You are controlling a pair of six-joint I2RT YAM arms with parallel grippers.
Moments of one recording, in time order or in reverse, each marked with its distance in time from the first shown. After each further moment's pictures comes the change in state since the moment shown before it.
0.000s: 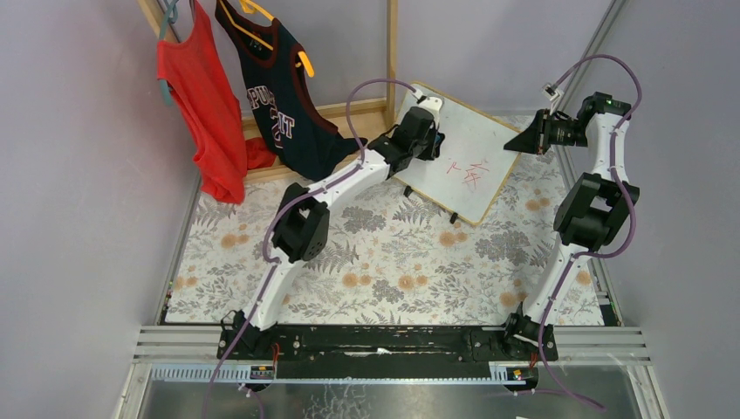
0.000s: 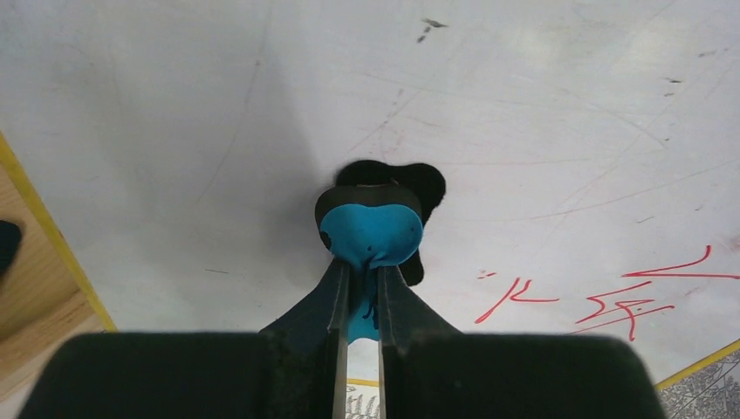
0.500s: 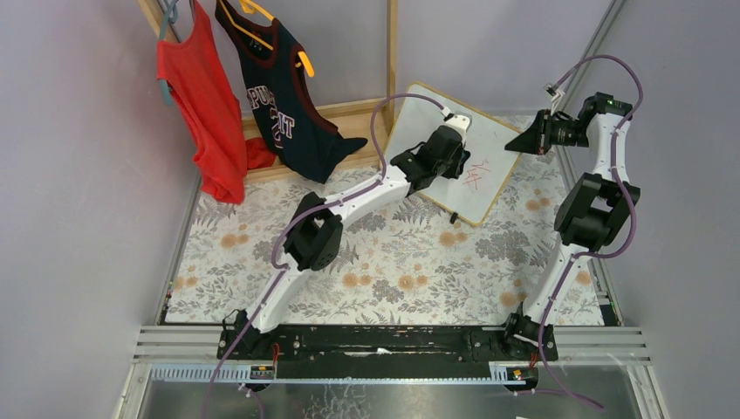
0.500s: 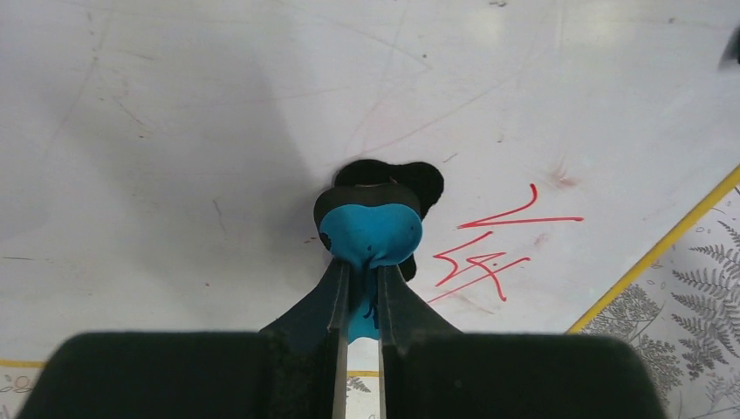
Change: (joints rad) left arm -0.139 0.040 0.043 -0.011 -0.064 -0.039; right arm -0.005 0.000 0.000 -0.001 0.008 0.000
